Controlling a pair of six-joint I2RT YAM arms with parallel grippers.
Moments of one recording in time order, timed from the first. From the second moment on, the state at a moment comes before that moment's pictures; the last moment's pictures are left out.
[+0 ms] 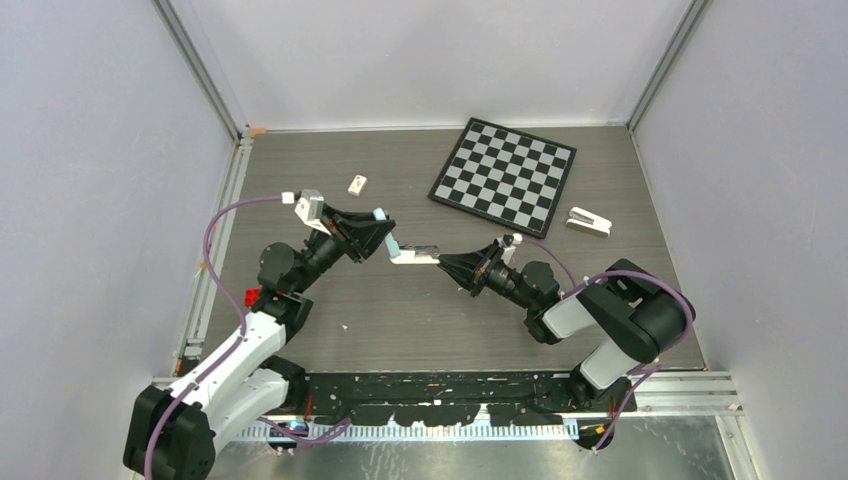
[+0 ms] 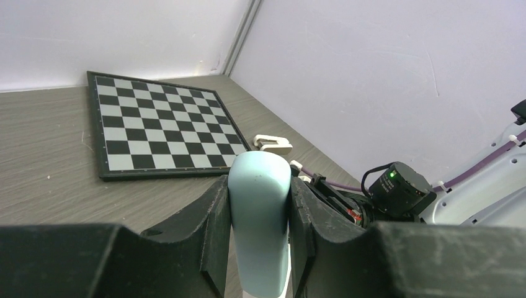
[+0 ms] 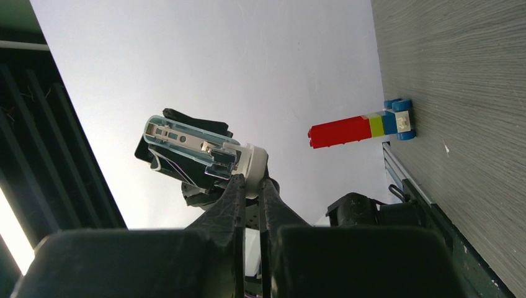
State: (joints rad) left arm -0.39 0.88 0.43 0.73 0.41 -0.56; right arm 0.64 1.59 0.23 1.42 -0.33 1.89
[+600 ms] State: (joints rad) left arm -0.35 0.78 0.44 0.66 0.43 -0.44; right arm 0.63 1.53 0.22 1.39 -0.40 1.76
